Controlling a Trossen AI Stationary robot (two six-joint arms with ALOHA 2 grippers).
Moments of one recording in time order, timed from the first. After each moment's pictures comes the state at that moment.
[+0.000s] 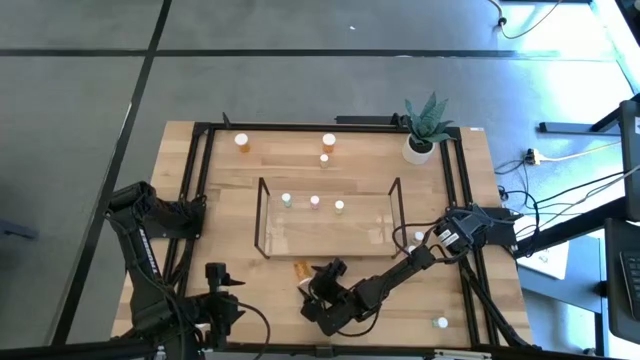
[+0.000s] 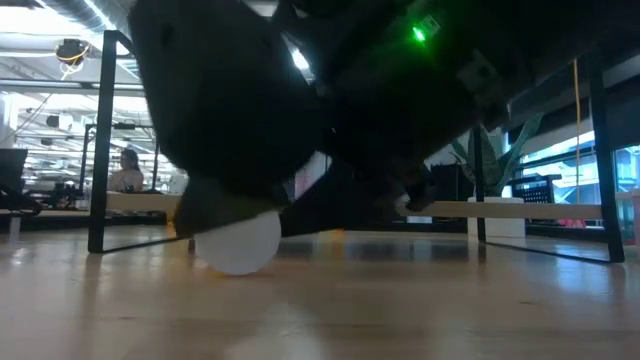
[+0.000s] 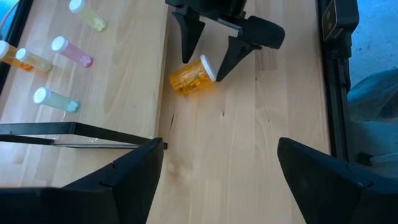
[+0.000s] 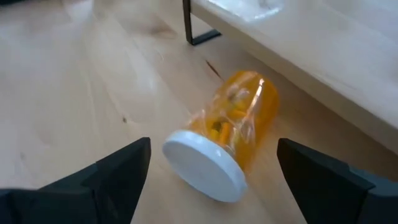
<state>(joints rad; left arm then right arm) -1.08 1.74 1.64 -1.37 -0.71 -1.08 0.59 2.34 1.57 -0.15 0.87 0.92</state>
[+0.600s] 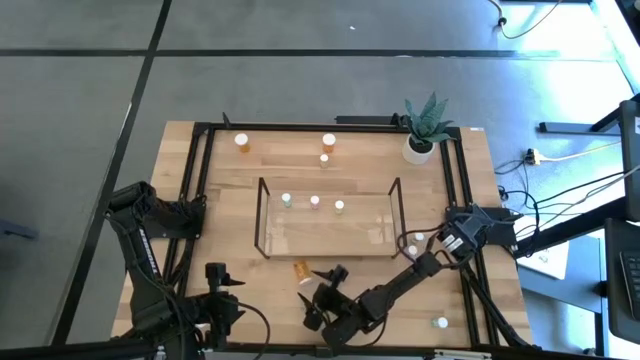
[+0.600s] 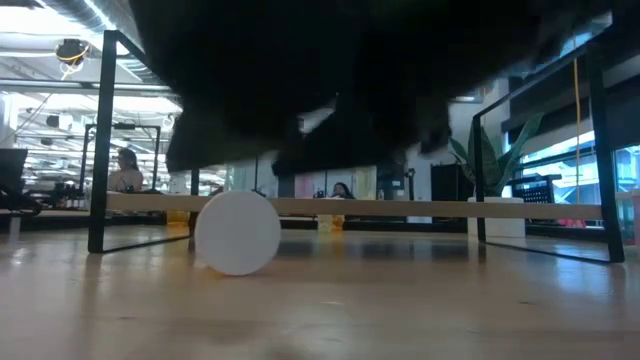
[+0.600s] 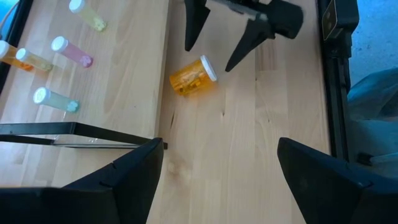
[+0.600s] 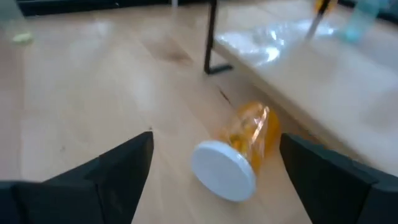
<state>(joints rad) -1.08 1.74 1.64 -1.37 -0.71 -1.08 0.65 2.35 1.61 -0.13 1.03 0.75</state>
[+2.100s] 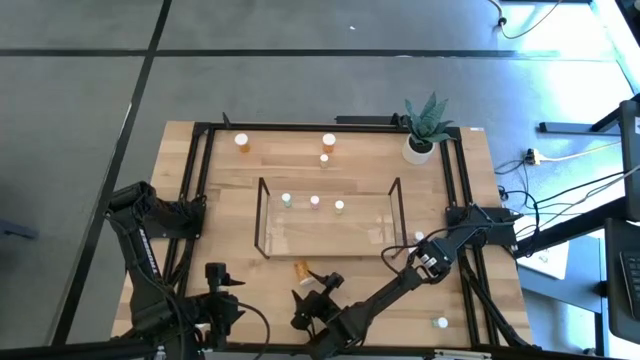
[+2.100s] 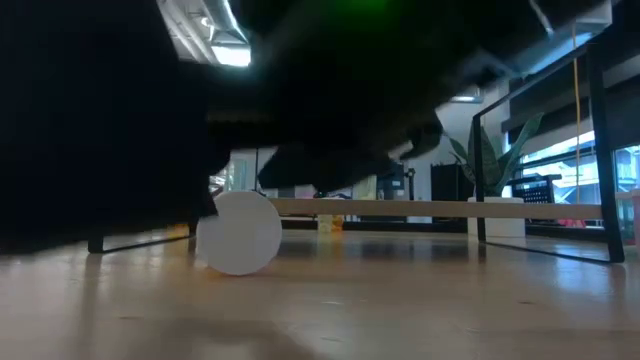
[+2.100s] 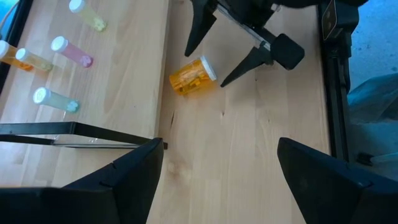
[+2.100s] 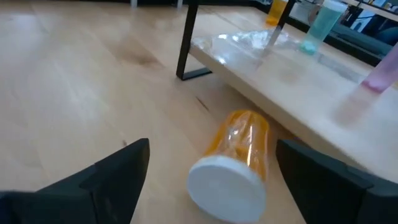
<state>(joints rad) -1.08 1.74 1.64 -1.37 -0.71 -1.08 0.65 2.63 2.12 -0.72 1.18 1.02</state>
